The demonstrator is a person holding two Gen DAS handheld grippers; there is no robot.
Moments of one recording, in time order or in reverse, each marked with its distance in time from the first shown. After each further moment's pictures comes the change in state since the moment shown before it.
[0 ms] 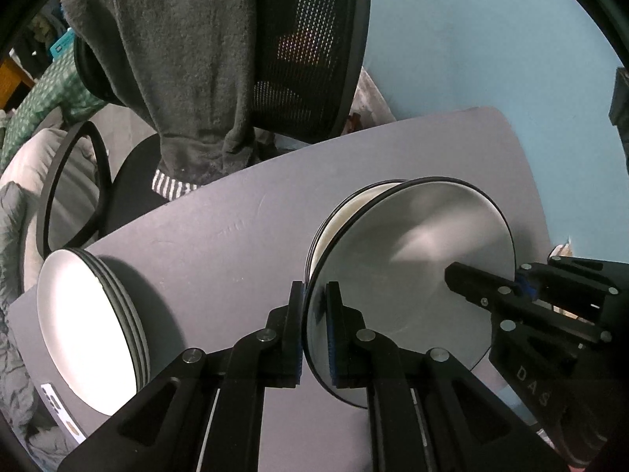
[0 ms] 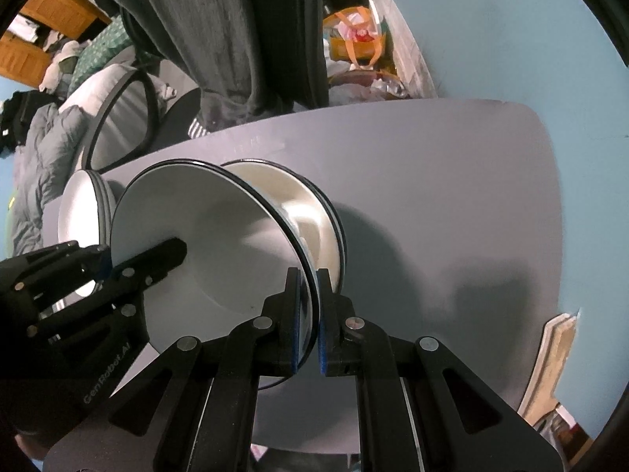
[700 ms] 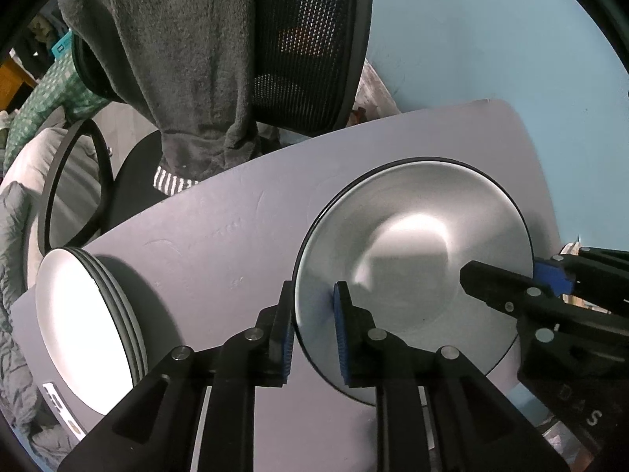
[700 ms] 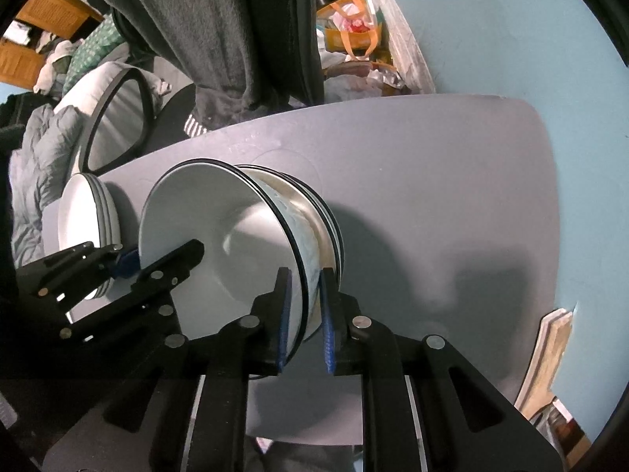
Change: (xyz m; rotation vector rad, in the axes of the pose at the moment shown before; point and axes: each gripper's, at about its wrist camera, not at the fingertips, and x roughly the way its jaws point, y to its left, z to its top) left arm 0.008 -0.003 -0.001 -0.002 0.008 0.021; right arm -0.006 -0.003 0.006 0.024 0.033 0.008
